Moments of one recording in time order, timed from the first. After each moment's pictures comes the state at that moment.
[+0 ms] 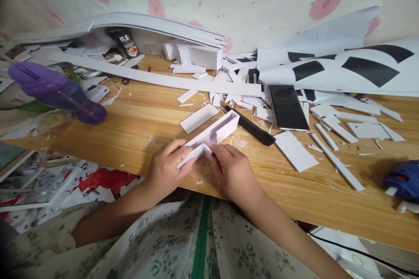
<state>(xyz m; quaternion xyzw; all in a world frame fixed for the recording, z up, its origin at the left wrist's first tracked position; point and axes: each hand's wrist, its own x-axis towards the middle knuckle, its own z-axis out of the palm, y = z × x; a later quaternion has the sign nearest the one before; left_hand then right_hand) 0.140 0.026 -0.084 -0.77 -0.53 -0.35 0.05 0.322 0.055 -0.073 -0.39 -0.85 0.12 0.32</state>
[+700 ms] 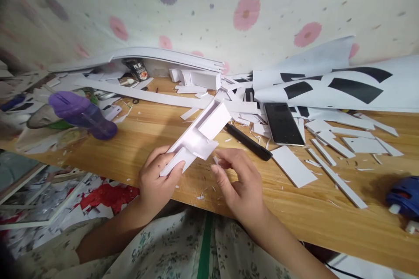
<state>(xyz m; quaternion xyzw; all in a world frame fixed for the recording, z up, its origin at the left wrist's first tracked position) 0.140 0.024 -0.061 -0.68 -0.54 -0.50 0.09 0.329 0.049 -0.056 -0.38 -0.74 0.22 0.50</state>
